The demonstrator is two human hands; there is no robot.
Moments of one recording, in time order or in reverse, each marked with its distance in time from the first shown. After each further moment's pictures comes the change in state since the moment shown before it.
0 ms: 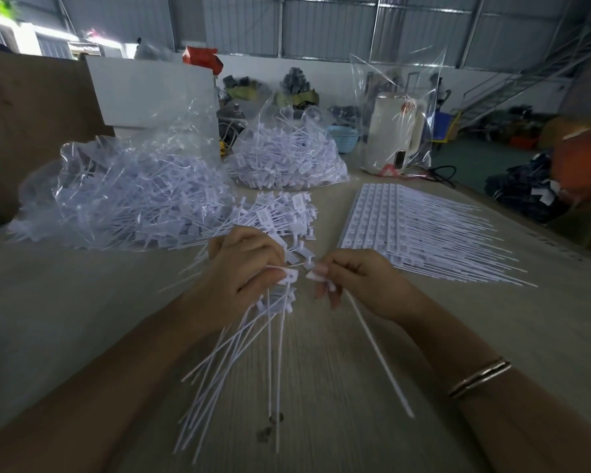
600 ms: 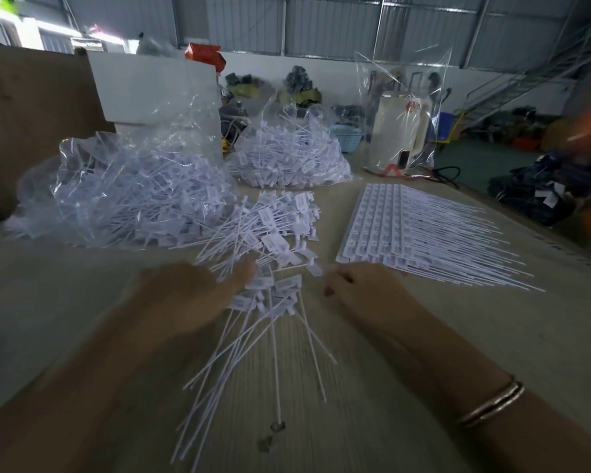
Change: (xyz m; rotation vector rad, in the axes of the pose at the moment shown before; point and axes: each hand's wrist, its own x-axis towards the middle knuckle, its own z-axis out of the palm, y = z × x) left_hand -0.013 0.002 -0.034 0.552 -0.585 -0.716; right_hand -0.002 0.012 0.013 -0.503 0.057 0.364
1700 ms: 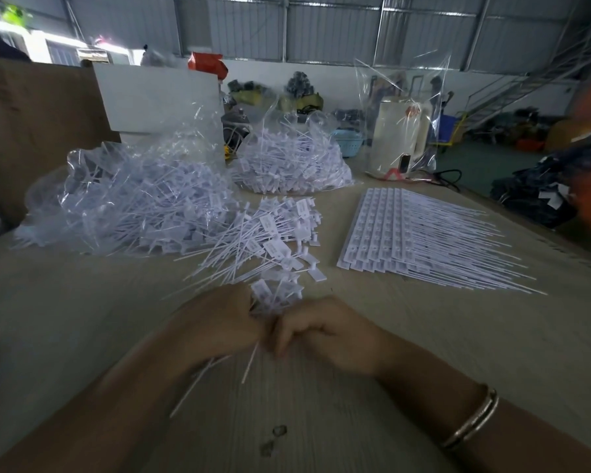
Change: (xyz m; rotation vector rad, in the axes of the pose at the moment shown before) left_hand -0.002 0.025 0.022 -0.268 0.021 0.128; right_hand -0.021 -0.033 0.014 0.362 -0.303 -0.631
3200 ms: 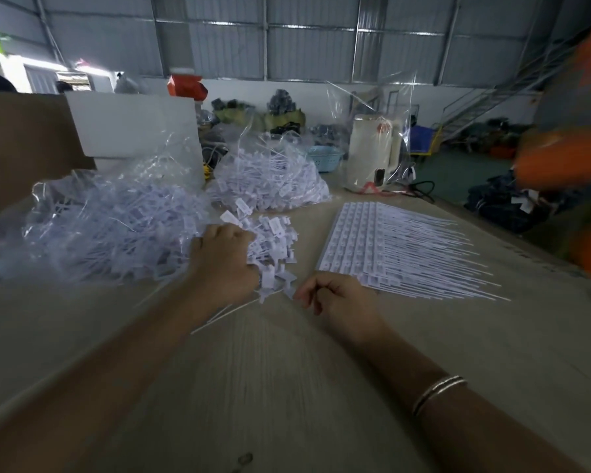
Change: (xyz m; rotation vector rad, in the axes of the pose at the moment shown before) left_hand 0.089 0.021 -0.014 0.220 0.341 0.039; right_hand -0.006 0.038 -0.030 0.177 0.583 0.337
